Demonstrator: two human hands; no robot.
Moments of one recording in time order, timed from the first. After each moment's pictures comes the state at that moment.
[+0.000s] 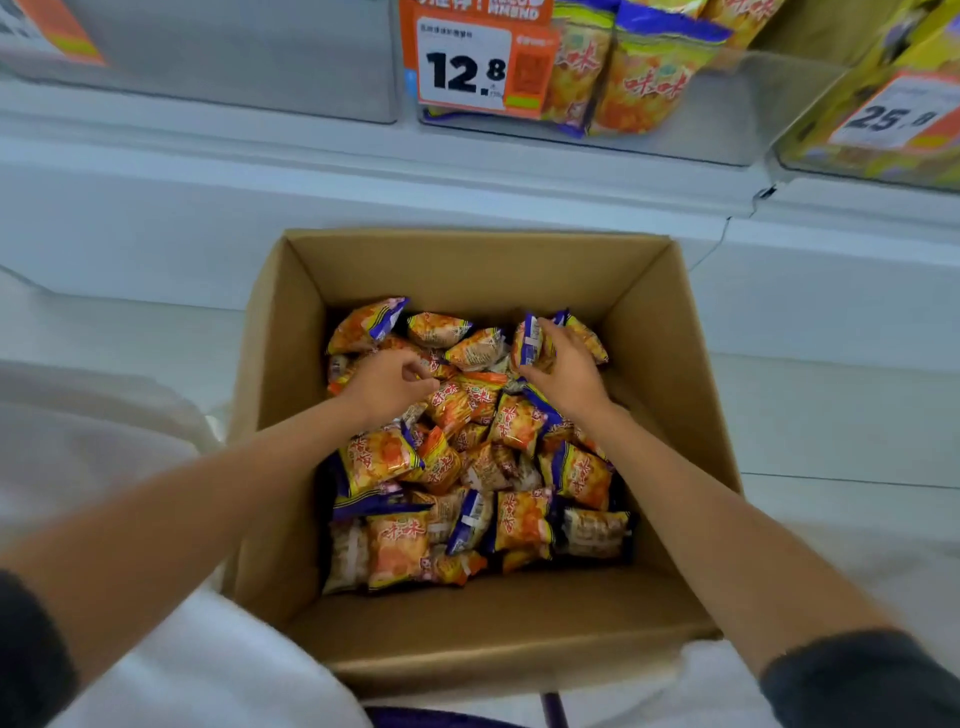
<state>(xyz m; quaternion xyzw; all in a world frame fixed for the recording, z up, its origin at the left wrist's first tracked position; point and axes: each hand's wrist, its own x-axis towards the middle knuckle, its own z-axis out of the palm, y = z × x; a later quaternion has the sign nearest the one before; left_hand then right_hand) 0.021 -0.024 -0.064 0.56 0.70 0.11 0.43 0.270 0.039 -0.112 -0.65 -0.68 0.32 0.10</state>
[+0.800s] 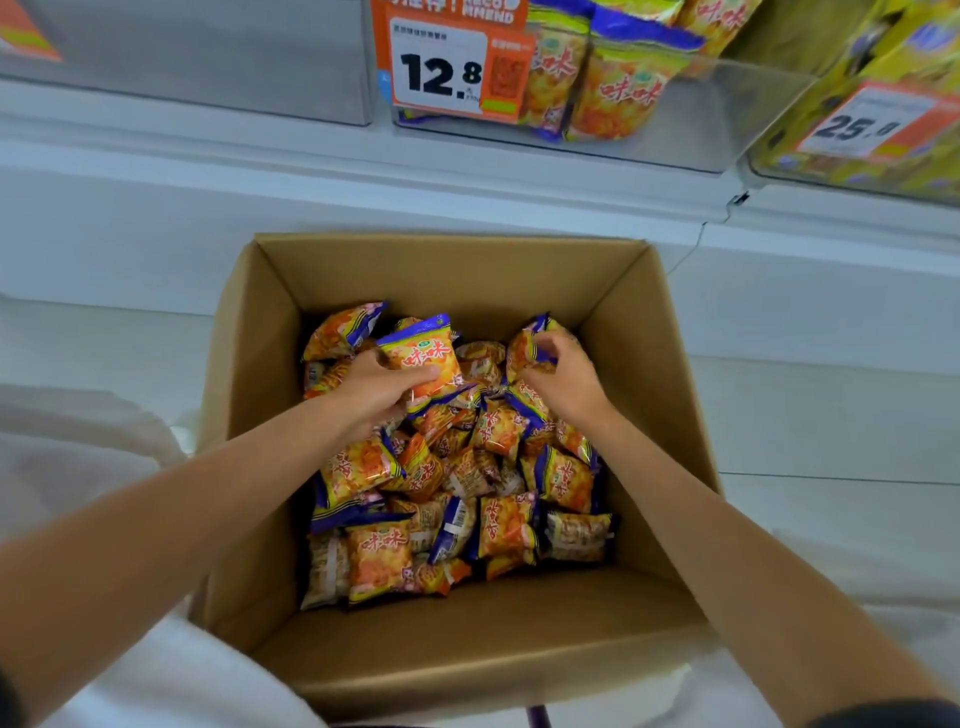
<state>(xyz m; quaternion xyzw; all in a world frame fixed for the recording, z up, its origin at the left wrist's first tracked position) 0.045 -0.012 -0.058 0.19 0.70 0.29 0.62 0.276 0.026 -0.070 -0.66 -0.62 0.38 0.17</state>
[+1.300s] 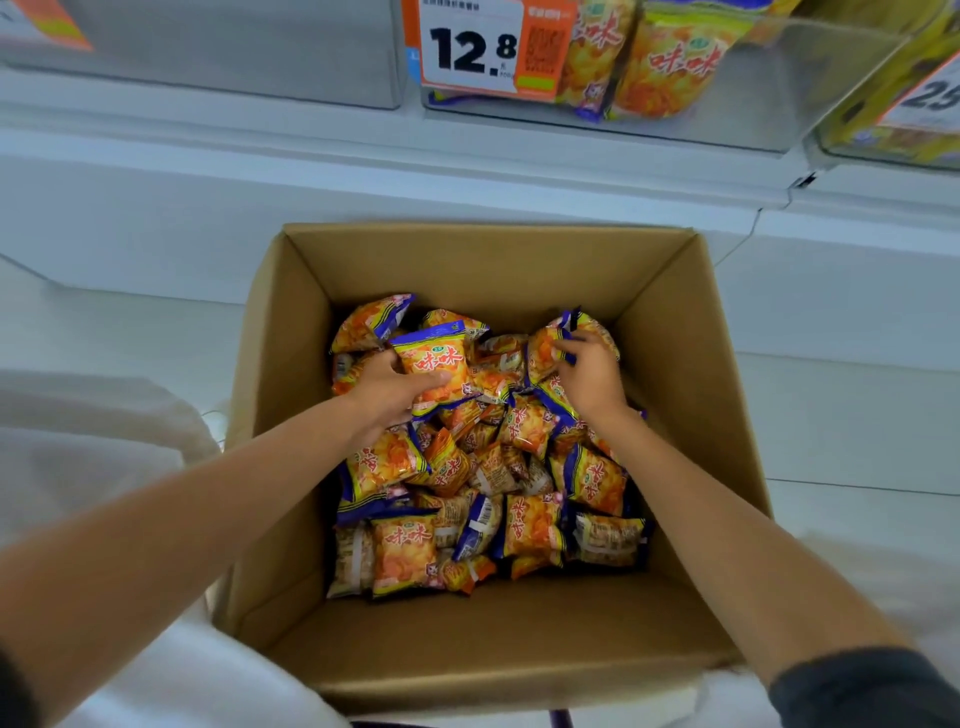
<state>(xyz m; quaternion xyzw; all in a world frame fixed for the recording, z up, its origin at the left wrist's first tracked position) 0.032 -0.023 -0.068 0.22 0.71 0.28 0.61 0.273 0.044 -0.119 -0.68 -0.67 0.28 0.10</state>
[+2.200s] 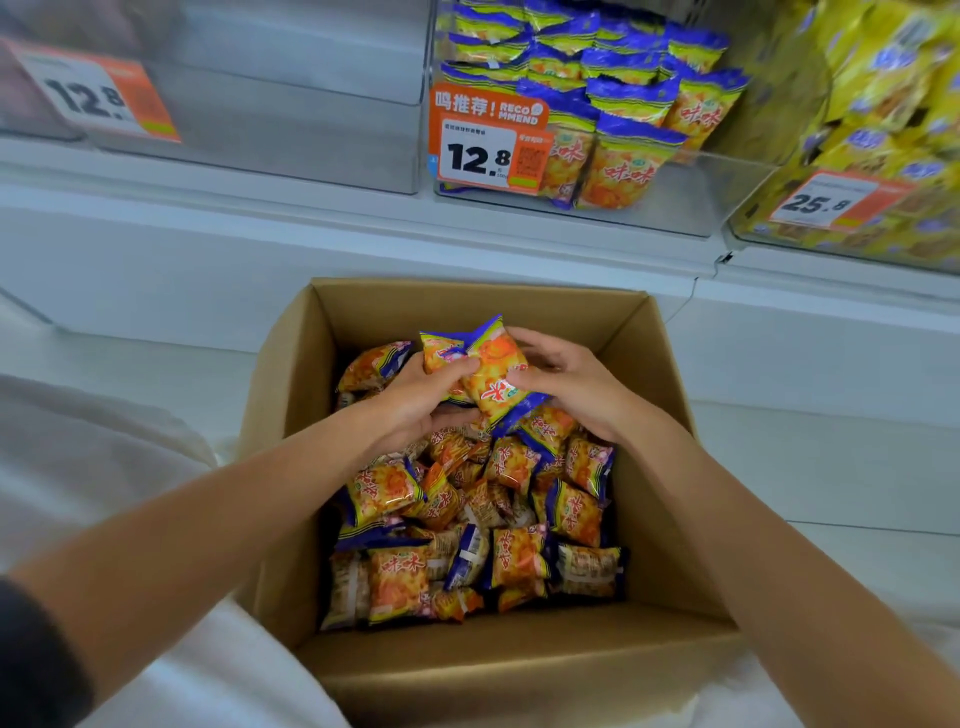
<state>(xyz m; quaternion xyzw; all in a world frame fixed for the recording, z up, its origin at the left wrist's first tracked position) 0.056 -0.017 0.000 0.22 0.57 0.37 0.70 0.253 0.020 0.025 -0.49 -0.56 0.64 0.21</state>
